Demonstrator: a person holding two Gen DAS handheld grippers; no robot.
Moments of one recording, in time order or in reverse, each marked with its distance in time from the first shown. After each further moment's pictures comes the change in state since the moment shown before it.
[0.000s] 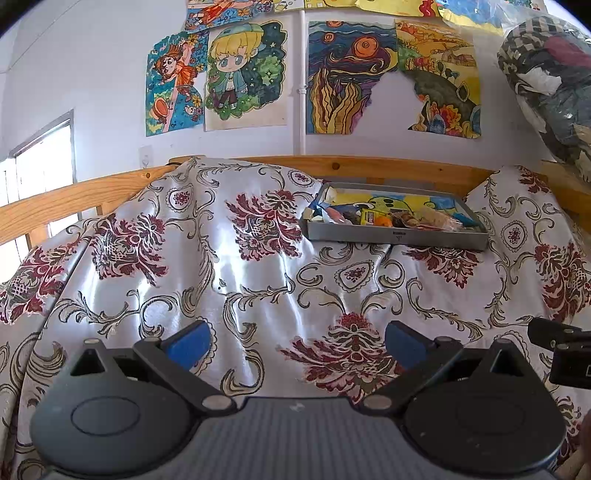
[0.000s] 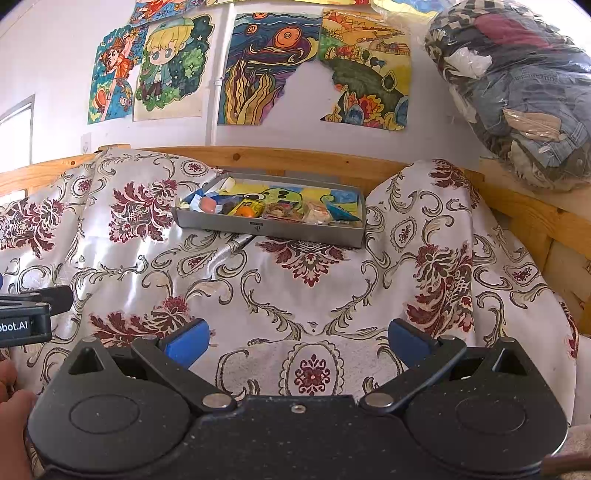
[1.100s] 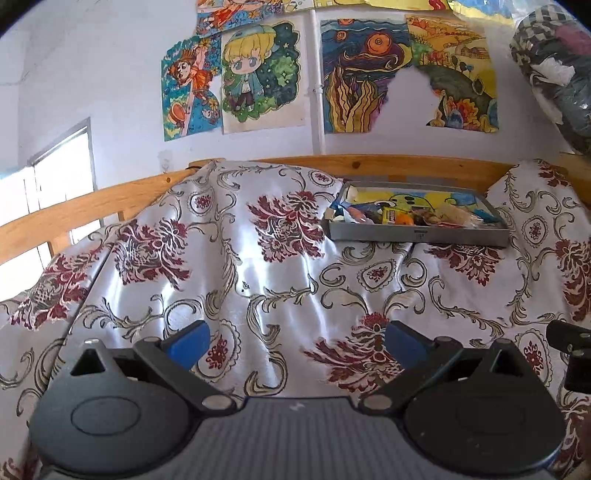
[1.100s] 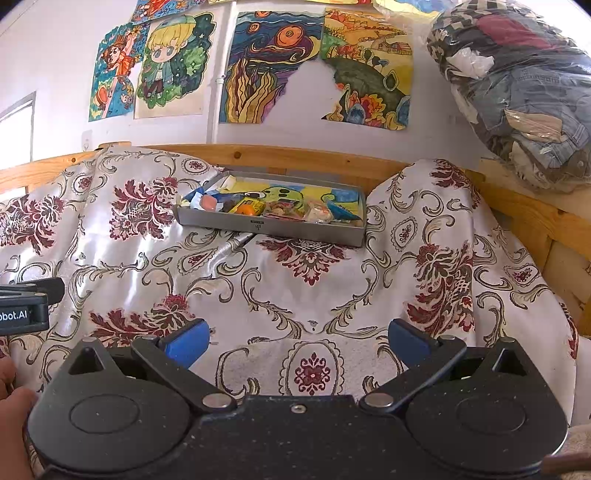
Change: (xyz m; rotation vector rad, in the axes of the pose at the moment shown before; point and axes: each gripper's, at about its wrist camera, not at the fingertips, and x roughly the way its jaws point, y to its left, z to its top) left arm -0.002 -0.002 0.001 0.020 0.006 0.082; right arm 0.000 0.001 0.000 -0.002 0.000 -0.001
